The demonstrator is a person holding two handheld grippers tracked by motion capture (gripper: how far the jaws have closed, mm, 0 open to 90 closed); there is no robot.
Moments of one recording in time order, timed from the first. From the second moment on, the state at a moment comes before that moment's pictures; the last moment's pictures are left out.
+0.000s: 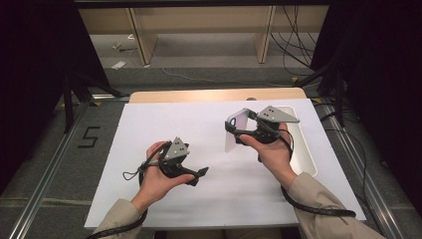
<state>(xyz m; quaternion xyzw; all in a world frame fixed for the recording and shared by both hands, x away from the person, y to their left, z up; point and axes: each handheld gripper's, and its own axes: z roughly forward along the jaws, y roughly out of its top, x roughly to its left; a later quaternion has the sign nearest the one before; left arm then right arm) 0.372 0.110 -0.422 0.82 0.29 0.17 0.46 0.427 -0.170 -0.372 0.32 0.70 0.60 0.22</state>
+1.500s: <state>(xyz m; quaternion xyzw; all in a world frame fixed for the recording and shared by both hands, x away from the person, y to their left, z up) 0.368 0.129 -0.425 0.81 0.31 0.17 0.47 0.438 -0.211 -0.346 0.36 0.66 0.60 0.27</state>
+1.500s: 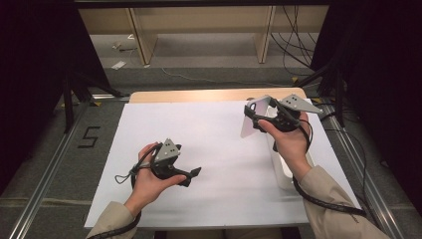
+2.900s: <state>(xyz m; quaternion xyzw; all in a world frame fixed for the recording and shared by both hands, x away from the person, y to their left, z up) 0.369 0.130 -0.425 0.81 0.31 0.18 0.47 0.448 -0.246 -0.338 0.40 0.64 0.58 0.31</state>
